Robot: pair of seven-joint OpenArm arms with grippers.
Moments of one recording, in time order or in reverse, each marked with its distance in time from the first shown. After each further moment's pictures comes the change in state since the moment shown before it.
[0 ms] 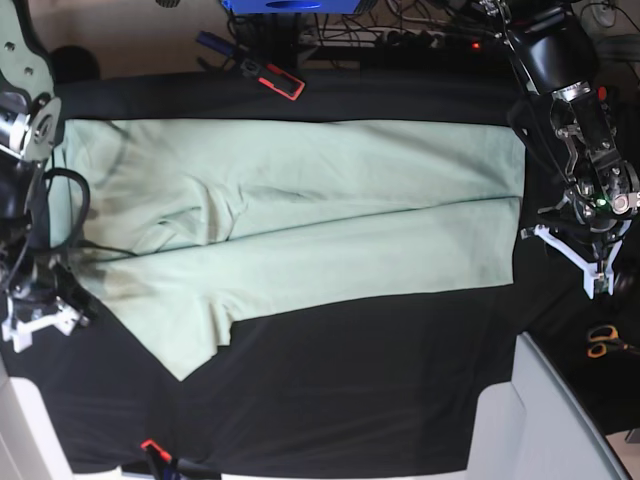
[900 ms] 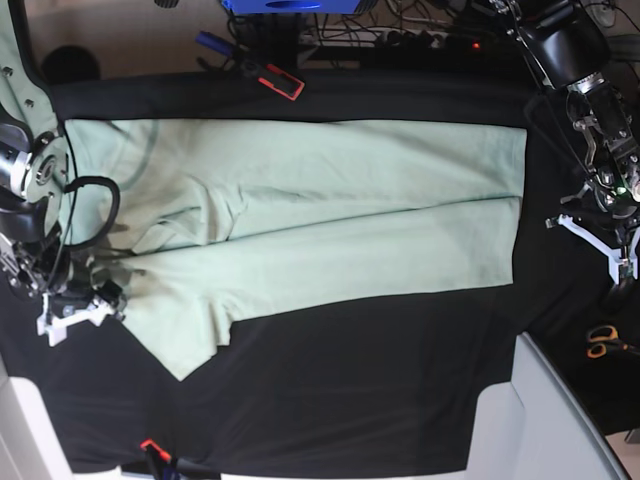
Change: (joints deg) left arm 1.2 -1.9 -4.3 -0.1 -0.1 0.0 -0.1; right arm 6.3 -2.0 0.0 -17.9 -5.8 0.0 10.2
